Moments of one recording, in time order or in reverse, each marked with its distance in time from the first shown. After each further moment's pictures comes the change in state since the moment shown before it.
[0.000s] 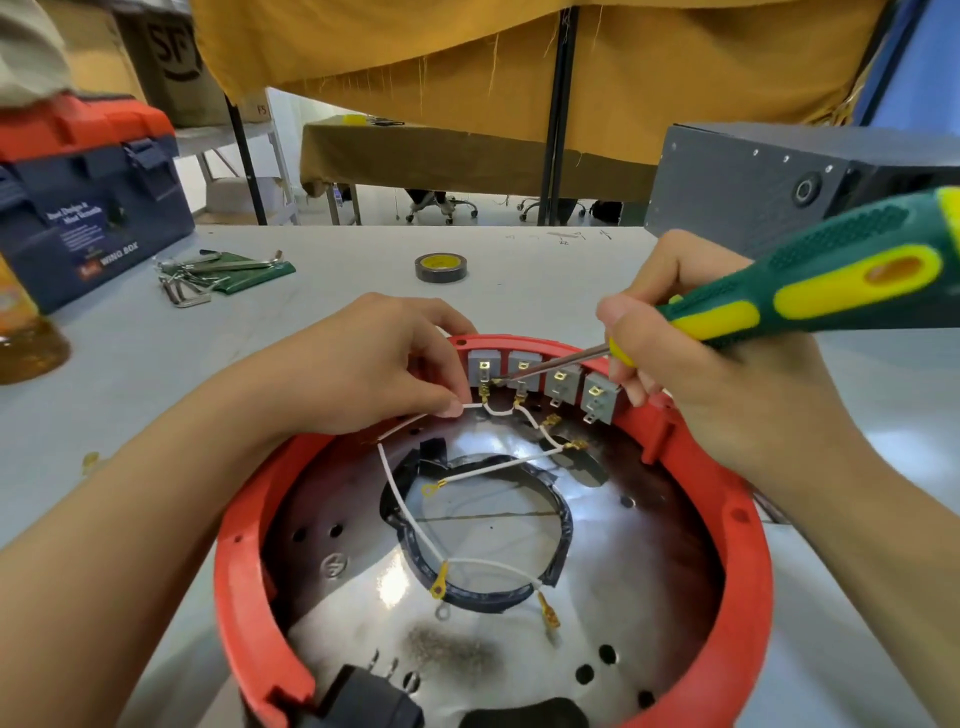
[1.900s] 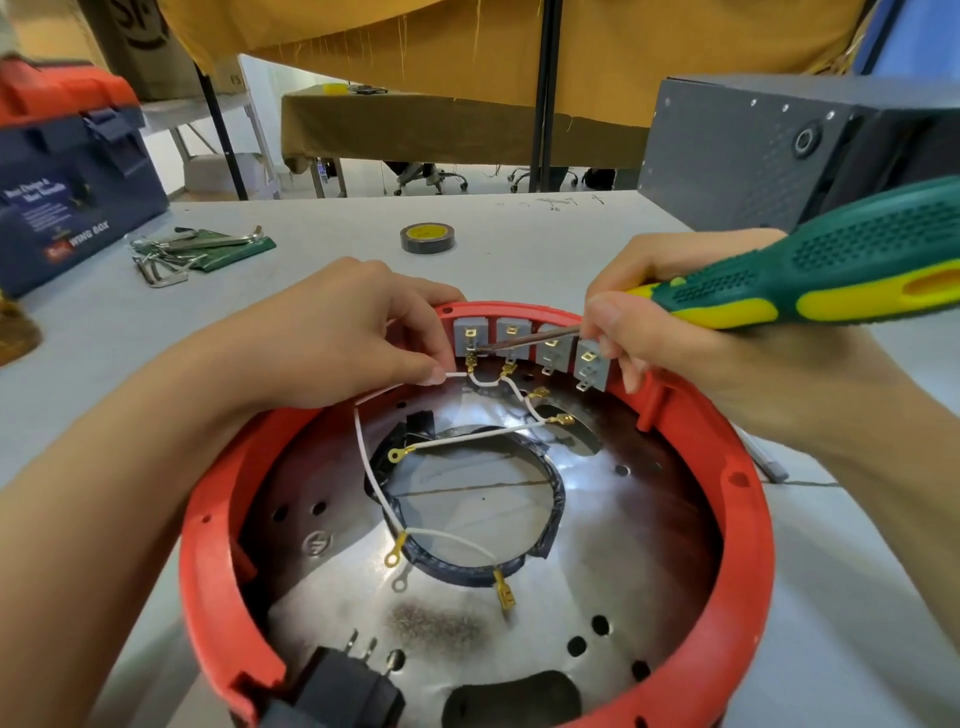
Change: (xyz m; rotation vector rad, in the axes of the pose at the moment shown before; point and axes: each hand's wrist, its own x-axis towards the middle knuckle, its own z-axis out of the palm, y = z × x) left_hand 0.001 -0.003 -0.002 0.043 0.007 -0.034; right_hand 0.009 0.004 -0.002 -0.015 -0.367 0.403
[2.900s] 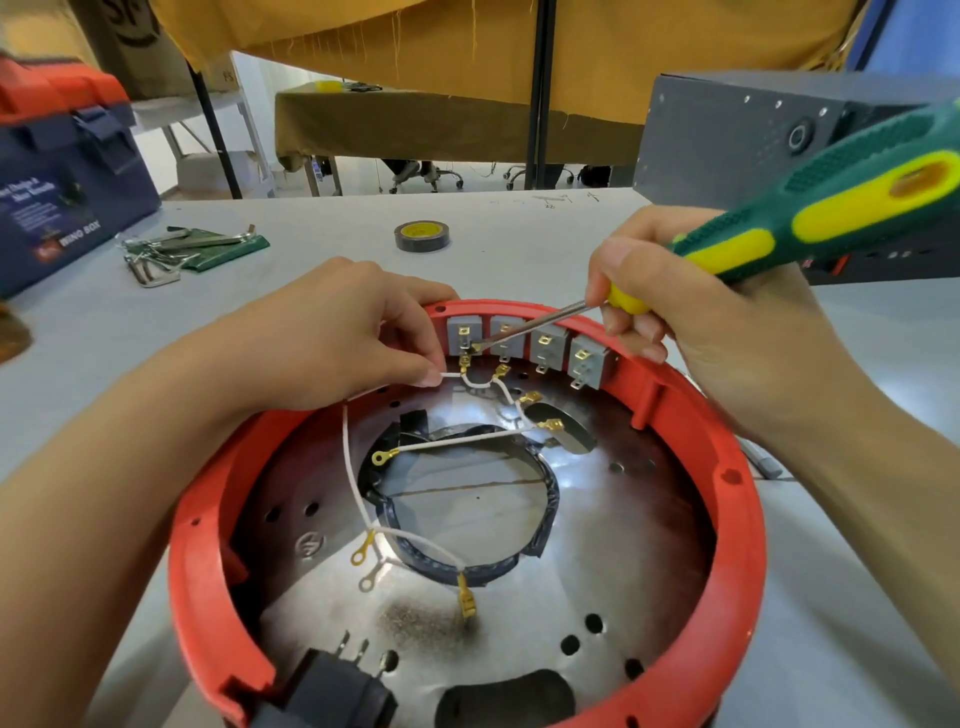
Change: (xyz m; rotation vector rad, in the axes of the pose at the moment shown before) left_hand -0.001 0.001 0.002 0.024 0.004 0.010; right_hand -0.006 0.003 0.000 0.200 0.321 -0.264
